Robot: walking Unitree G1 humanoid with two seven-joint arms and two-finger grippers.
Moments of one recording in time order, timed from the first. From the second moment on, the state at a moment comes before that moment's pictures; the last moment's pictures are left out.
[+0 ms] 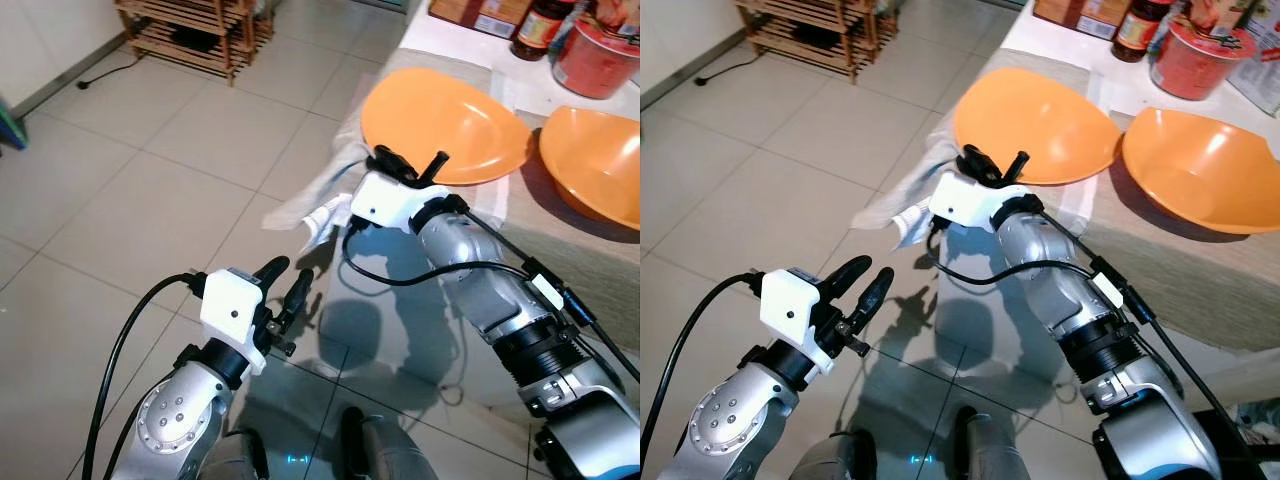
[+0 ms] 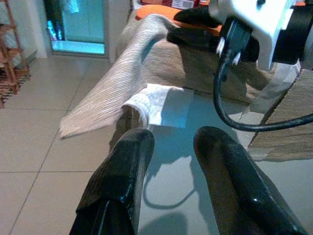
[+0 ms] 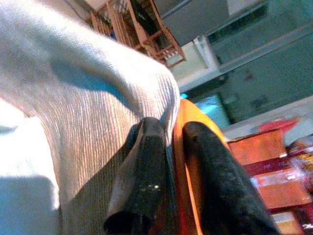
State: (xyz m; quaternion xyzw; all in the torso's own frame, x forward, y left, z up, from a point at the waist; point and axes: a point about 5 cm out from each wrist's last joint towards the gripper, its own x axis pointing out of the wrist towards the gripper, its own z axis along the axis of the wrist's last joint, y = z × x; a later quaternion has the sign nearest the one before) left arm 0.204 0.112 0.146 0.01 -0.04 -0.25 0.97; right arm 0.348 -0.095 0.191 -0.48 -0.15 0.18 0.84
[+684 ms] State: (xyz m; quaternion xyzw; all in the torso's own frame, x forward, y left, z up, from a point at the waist) left arm 0.206 0.127 0.153 0.00 -0.05 -0.23 0.97; right arm 0.302 -0.083 0.213 0.01 -0.16 0.34 0.92
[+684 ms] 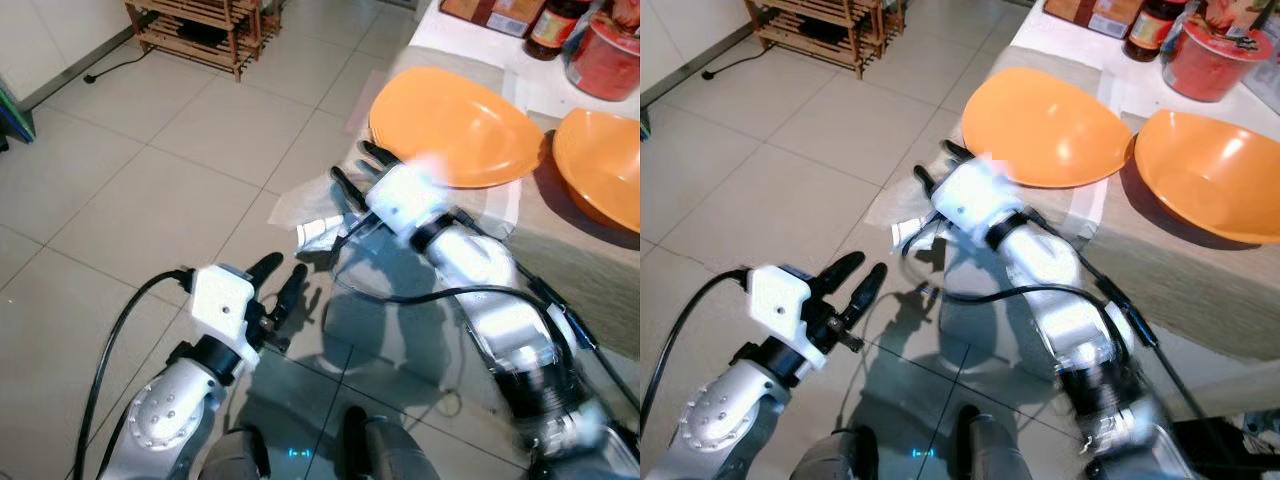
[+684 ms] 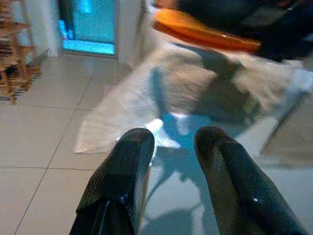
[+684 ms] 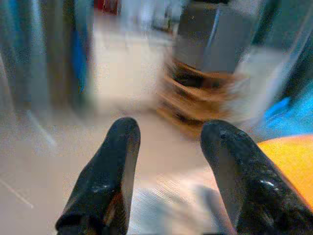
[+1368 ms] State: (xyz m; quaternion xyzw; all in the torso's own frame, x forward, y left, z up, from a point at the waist) left arm 0.250 0.197 0.218 -0.08 -0.16 -0.09 0.98; right arm 0.246 -0.088 0.183 0.19 -0.02 0.54 0.82
